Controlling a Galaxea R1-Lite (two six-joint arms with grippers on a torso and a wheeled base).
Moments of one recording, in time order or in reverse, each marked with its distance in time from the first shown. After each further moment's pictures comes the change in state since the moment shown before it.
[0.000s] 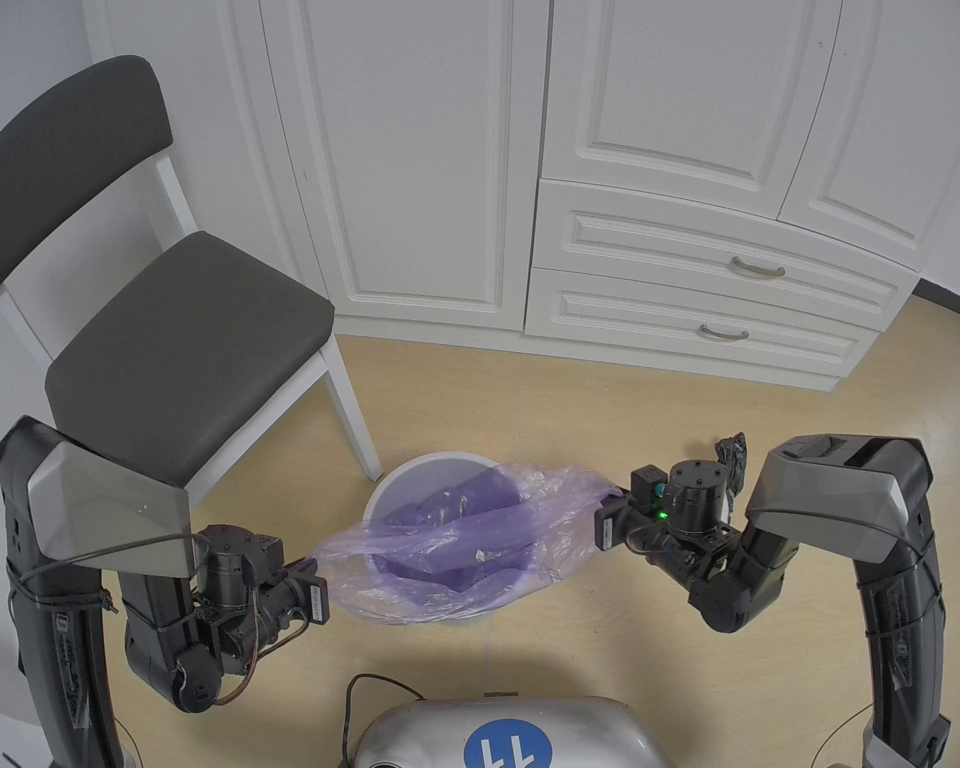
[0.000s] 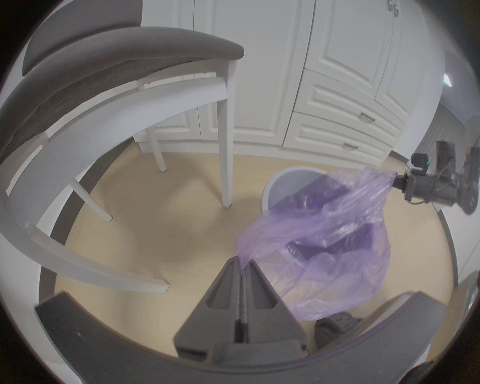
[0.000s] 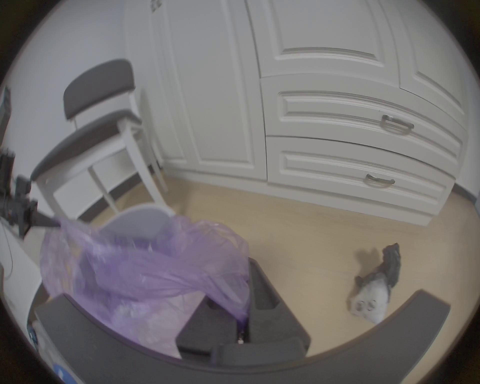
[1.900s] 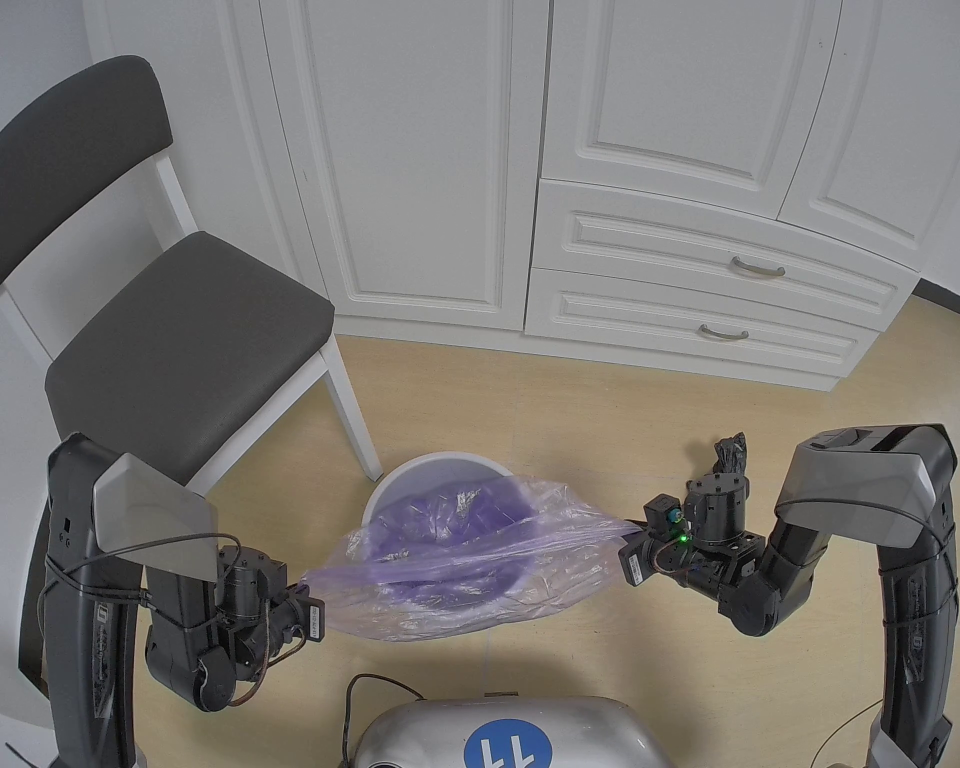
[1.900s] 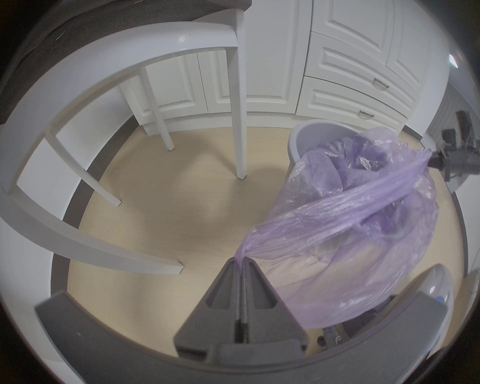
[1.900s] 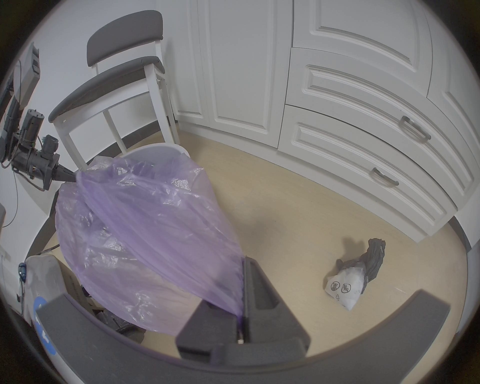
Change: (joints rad) left arm 0.057 0.172 -0.049 0.001 0.033 0.057; right arm -0.051 -0.076 0.150 0.144 0.068 -0.212
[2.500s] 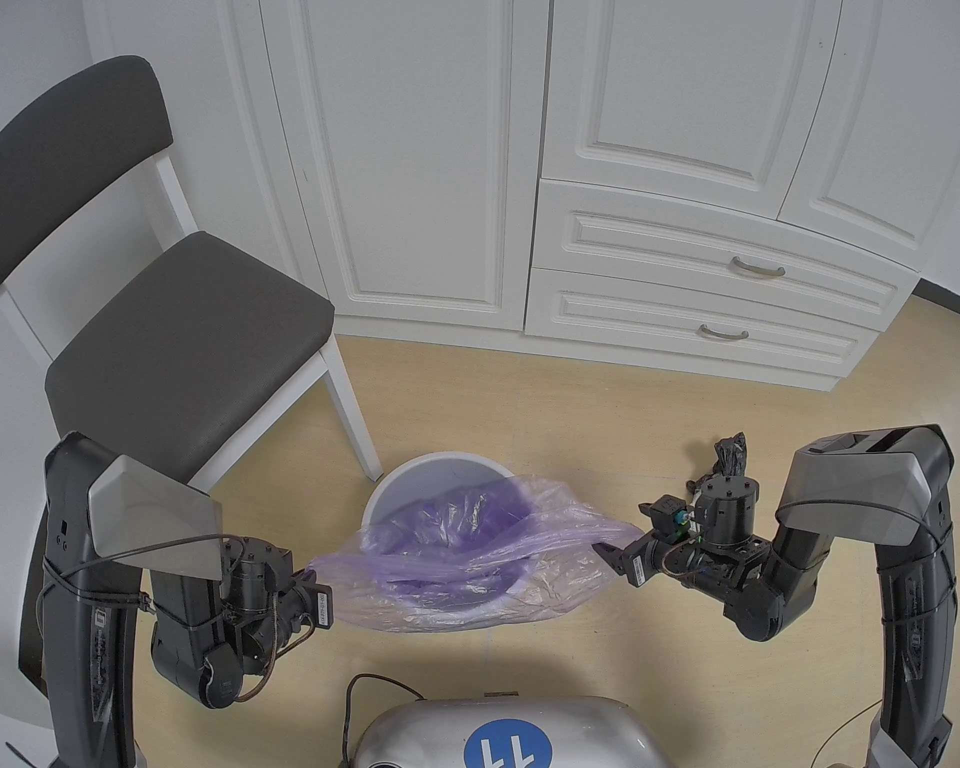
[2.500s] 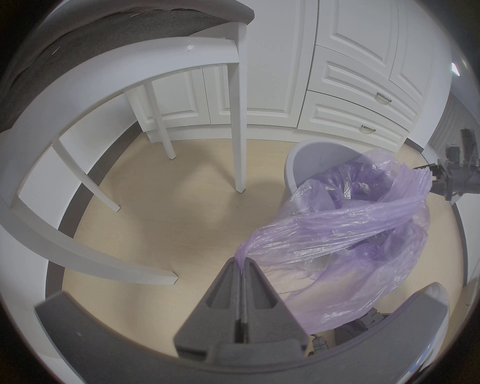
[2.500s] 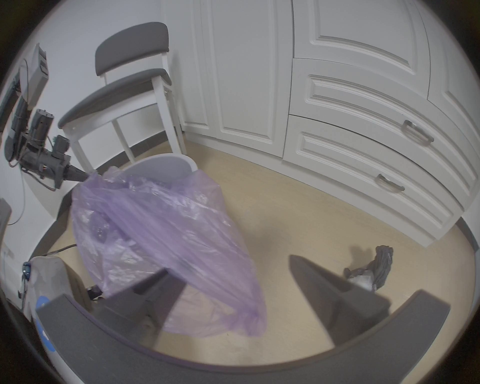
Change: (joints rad) left arm -0.033 -0.022 -0.036 -0.003 0.032 -0.041; right arm -0.019 0.018 0.035 -0.108 0.090 0.000
